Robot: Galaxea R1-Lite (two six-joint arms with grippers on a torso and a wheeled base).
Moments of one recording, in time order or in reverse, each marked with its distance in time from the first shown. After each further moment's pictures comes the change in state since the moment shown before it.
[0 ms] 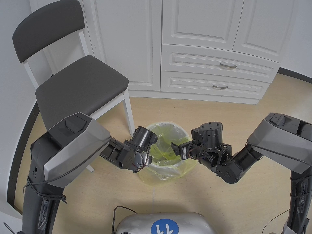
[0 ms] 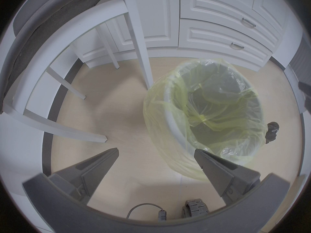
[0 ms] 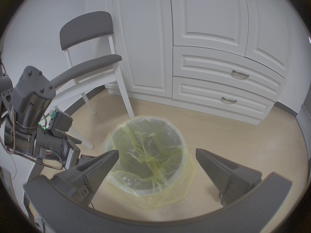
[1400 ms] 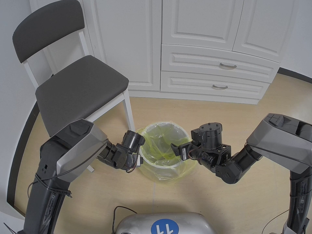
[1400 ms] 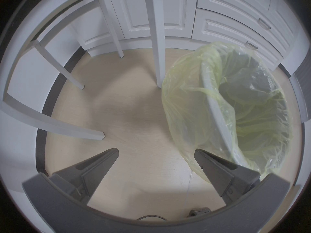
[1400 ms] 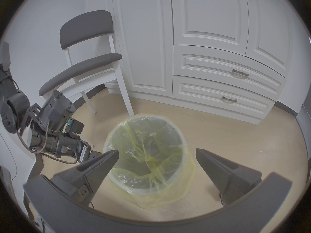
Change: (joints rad) left arm 0.106 0.129 -0.056 -0.074 -0.071 0.010; right arm 0.000 0.007 0.000 -0.001 0.000 0.000
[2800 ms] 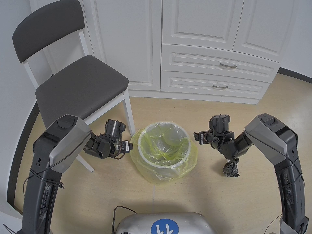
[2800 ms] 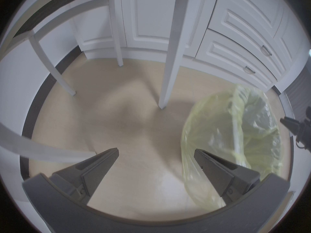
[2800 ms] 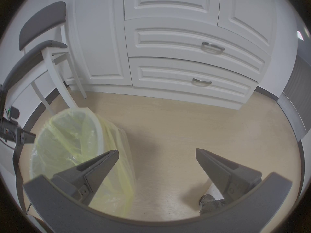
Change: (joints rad) left arm 0.147 0.017 -0.059 -0.144 -0.186 0.076; right arm -0.274 0.281 -0.446 0.229 0.016 0.010
